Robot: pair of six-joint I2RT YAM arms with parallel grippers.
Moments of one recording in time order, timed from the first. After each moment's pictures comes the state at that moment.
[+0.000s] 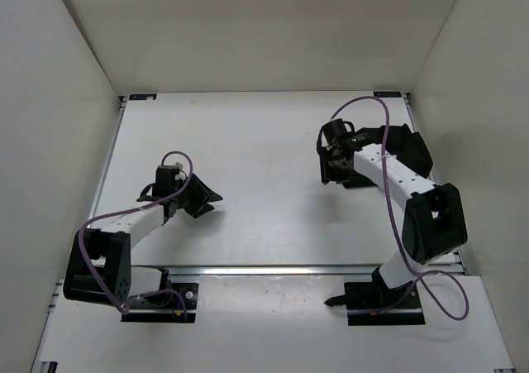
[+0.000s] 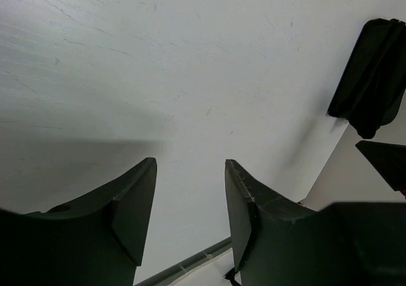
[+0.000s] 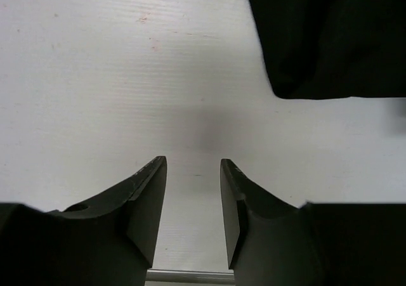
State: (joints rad) left arm -0.14 1.29 0.50 -0.07 0.39 -0.92; right arm 0.40 1.60 1.22 -0.77 0.12 0.29
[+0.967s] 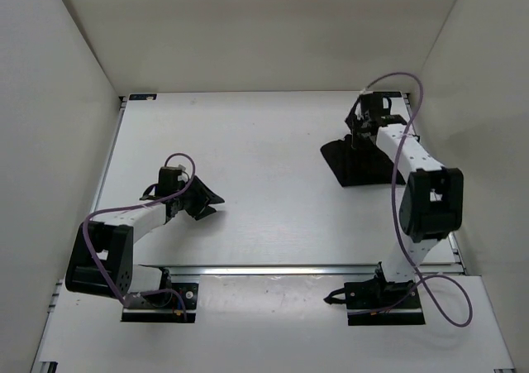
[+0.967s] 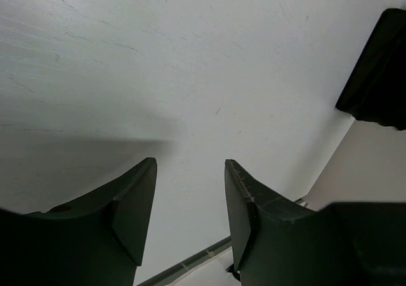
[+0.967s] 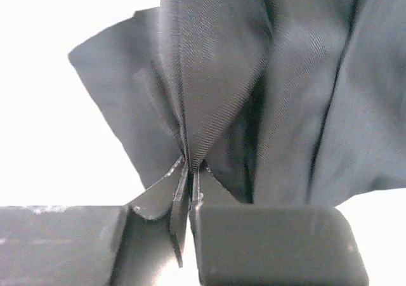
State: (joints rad) left arm -0.15 1.34 0.50 -0.05 0.40 -0.93; right arm 0.08 1.80 1.38 -0.59 0.21 0.09
